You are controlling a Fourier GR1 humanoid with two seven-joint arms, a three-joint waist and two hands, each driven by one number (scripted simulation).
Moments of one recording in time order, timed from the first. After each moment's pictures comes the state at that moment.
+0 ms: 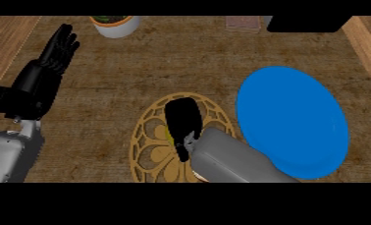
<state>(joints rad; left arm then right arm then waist) -0.28 0.46 -0.08 -1.58 0.23 0.09 0.07 -0.76 -0.01 0.93 -1.04 0.56 0.09 0.77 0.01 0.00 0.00</state>
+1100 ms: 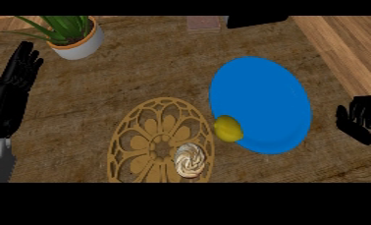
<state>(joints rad) -0.13 0.50 0.03 -1.58 0.23 0.13 0.06 -0.16 -0.95 0.50 -1.35 0.39 -0.49 0.43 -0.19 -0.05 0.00</state>
